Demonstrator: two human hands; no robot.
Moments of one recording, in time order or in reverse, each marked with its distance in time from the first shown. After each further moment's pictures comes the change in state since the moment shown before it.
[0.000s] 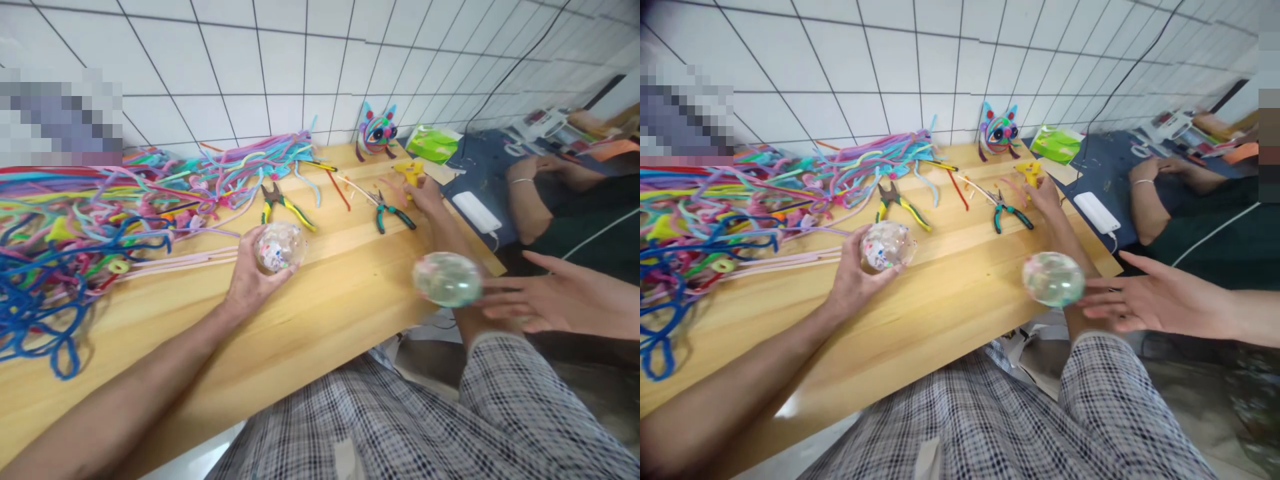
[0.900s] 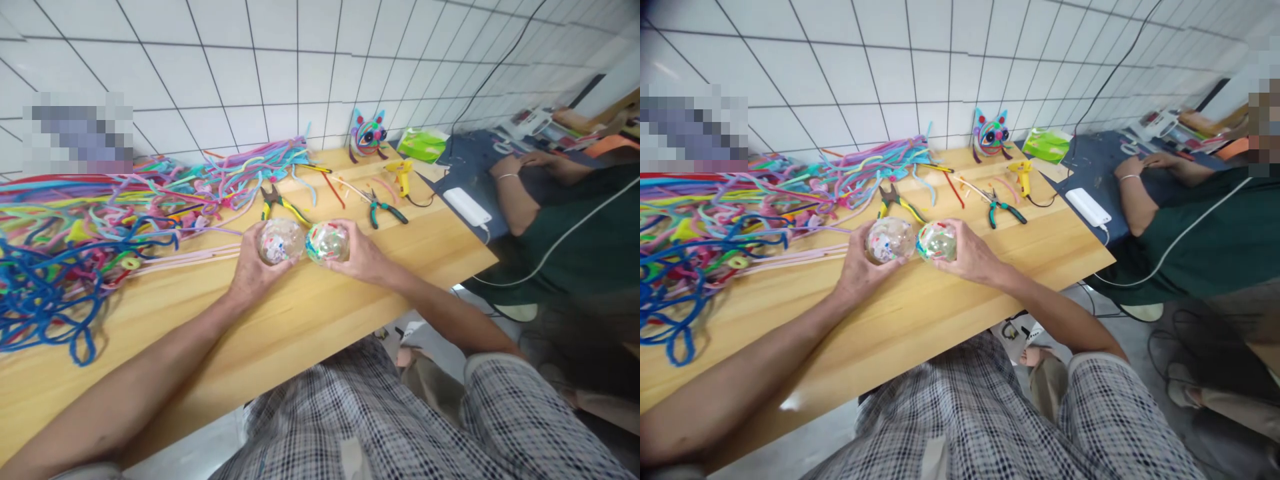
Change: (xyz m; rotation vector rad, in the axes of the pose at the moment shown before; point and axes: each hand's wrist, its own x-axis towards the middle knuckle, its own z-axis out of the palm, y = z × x) left_hand 0.006 -0.006 0.005 -0.008 0.006 -0.035; right_hand -0.234 -0.104 0.030 0.206 -0.485 -0.681
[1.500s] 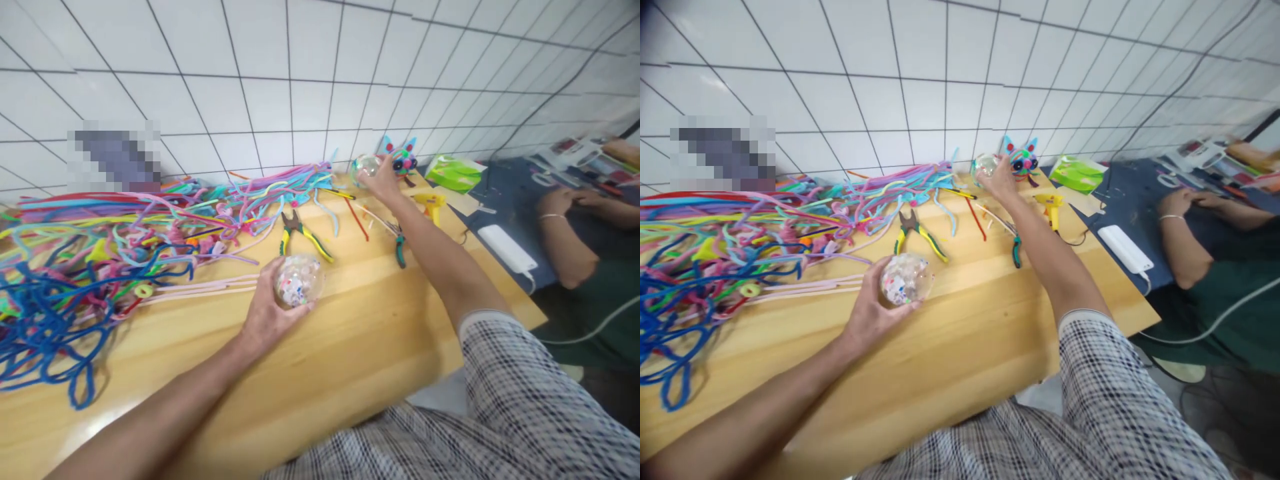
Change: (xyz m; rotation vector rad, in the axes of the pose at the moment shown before) left_hand -0.014 0.009 0.002 0.000 0.010 -0.083; right_hand 0.270 0.167 -0.062 -0.217 0.423 0.297
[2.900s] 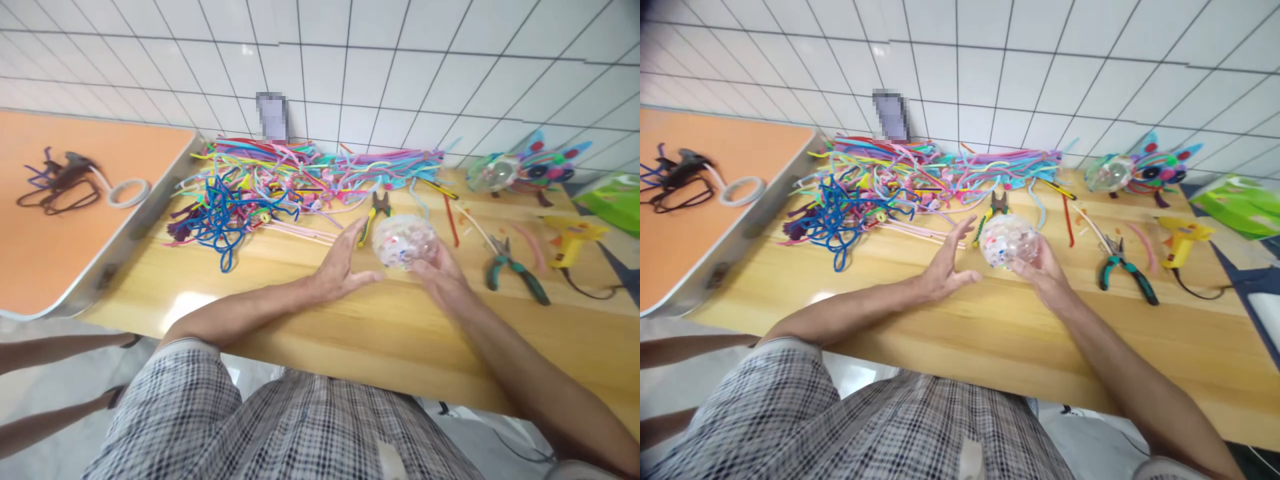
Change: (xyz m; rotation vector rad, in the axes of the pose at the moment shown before) left_hand 0.010 0.025 -0.025 -0.068 -0.093 0.128; right_hand -0.261 -0.119 -0.043 0.976 -0.737 0.204
